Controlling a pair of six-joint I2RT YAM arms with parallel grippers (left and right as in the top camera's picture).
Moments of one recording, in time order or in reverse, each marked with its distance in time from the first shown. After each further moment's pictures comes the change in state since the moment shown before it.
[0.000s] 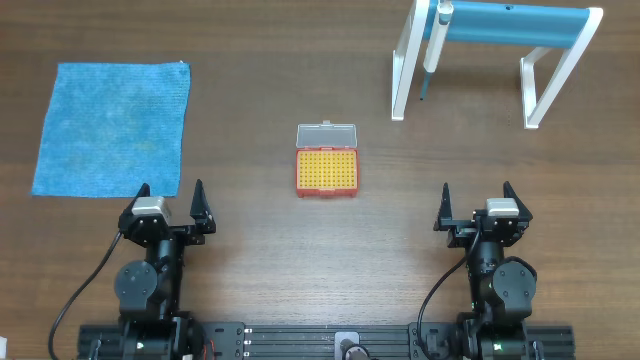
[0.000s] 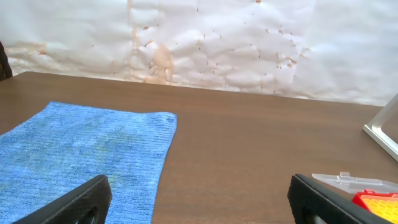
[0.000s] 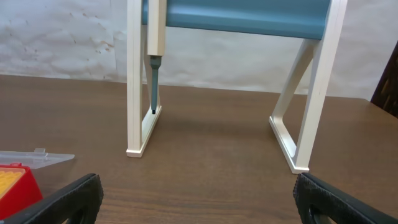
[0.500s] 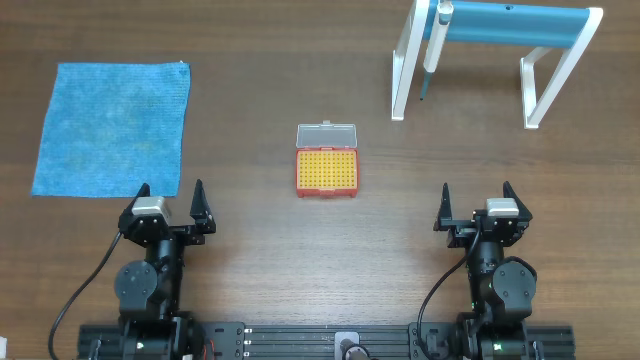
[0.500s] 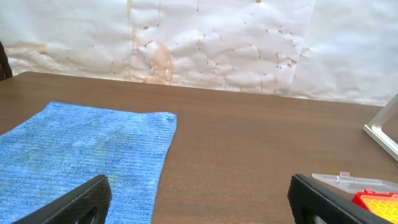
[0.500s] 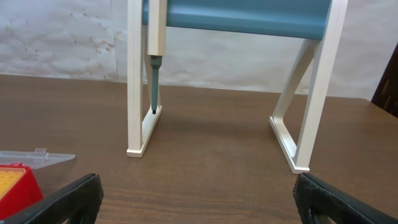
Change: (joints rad) left arm 0.000 0.000 0.000 0.000 0.000 0.000; right arm 0.000 0.000 0.000 0.000 -0.003 0.000
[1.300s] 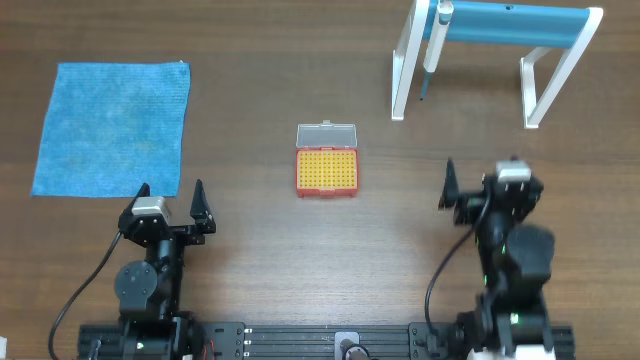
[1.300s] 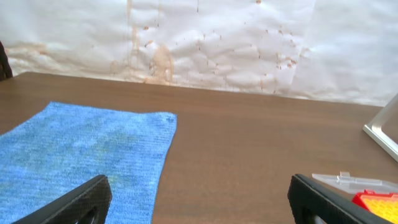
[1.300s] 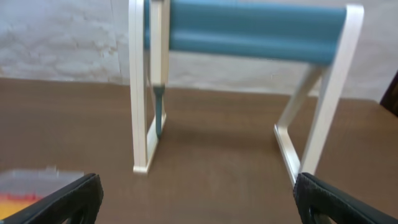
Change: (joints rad) left arm 0.000 -0.001 0.000 0.000 0.000 0.000; right arm 0.000 0.482 0.313 0.087 -0.017 0.022
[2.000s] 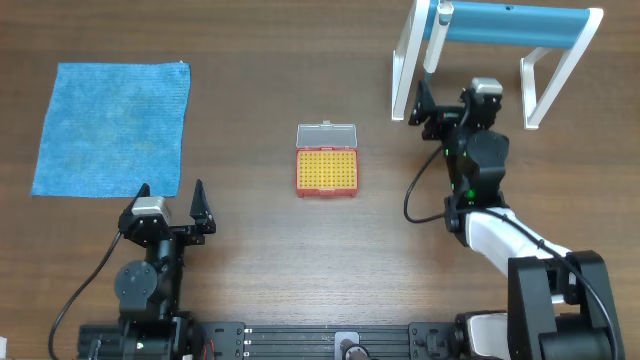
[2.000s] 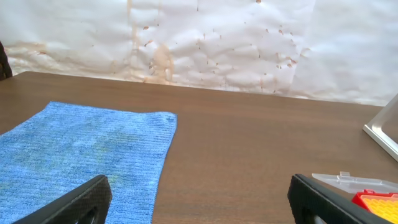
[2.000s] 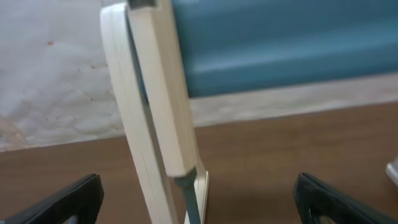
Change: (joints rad) left arm 0.000 0.001 0.001 -0.002 0.000 0.000; right arm 0.059 1.024 0.185 0.939 -0.005 0.259
